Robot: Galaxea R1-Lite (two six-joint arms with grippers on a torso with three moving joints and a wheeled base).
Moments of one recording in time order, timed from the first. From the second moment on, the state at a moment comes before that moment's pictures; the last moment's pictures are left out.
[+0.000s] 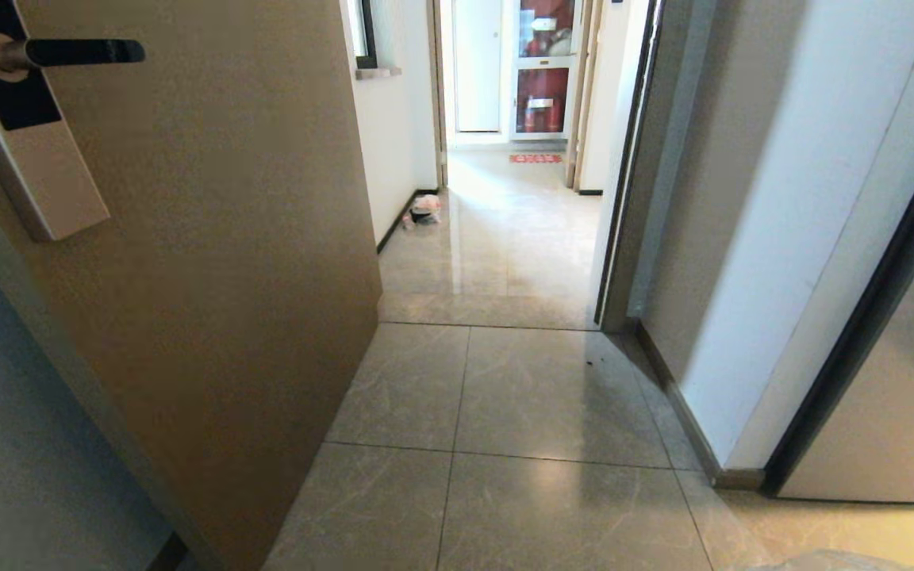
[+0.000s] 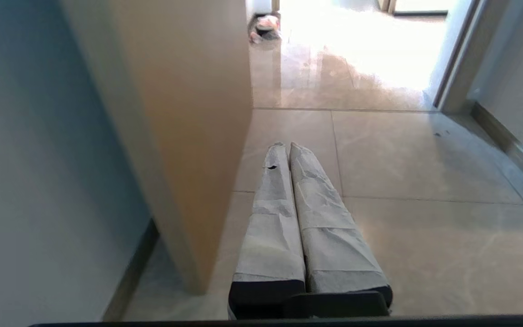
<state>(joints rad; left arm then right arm) 0.00 0.00 0.00 0.00 0.00 0.00 0.00 0.00 0.00 -0.01 0.00 0.03</state>
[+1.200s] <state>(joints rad) 0.00 0.00 0.00 0.00 0.00 0.00 0.00 0.00 0.00 -0.01 0.00 0.03</state>
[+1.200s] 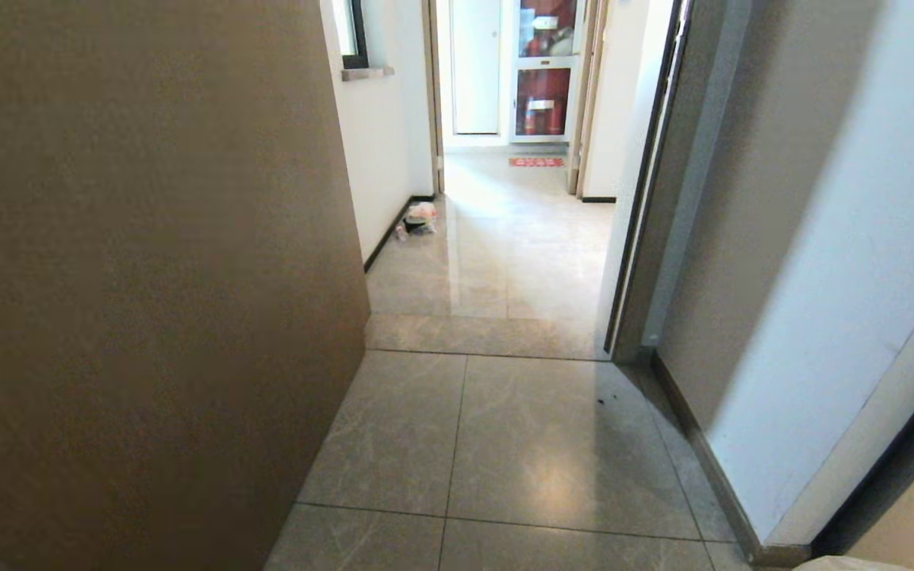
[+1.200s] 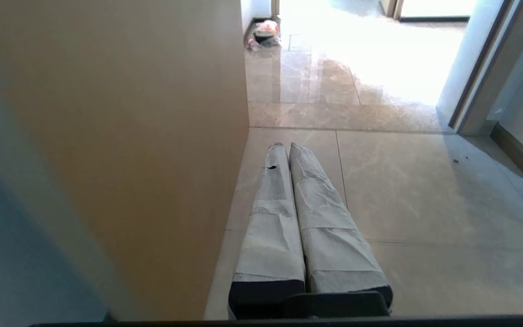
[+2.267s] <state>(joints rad) 0.00 0.00 0.00 0.00 0.00 0.00 0.00 0.00 0.00 -0.01 0.00 0.02</state>
